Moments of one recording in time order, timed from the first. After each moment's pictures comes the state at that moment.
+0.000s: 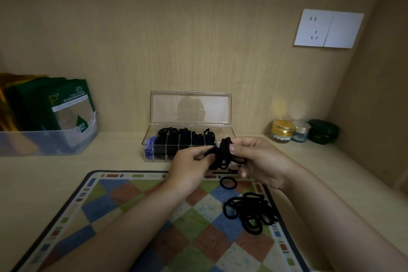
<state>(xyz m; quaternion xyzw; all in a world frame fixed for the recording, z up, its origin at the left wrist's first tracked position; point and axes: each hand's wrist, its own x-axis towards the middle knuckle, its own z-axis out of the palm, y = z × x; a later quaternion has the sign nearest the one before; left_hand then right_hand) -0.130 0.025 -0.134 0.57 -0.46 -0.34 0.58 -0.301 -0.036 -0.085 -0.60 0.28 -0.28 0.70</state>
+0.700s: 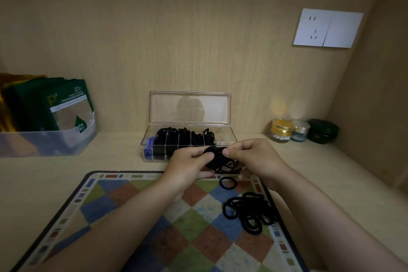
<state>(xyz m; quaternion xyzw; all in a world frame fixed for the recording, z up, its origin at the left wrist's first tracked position) -0.123 0.026 -0.127 0.53 -0.41 -0.46 0.57 -0.288 -0.037 -0.096 -0.66 0.44 -0.34 0.51</state>
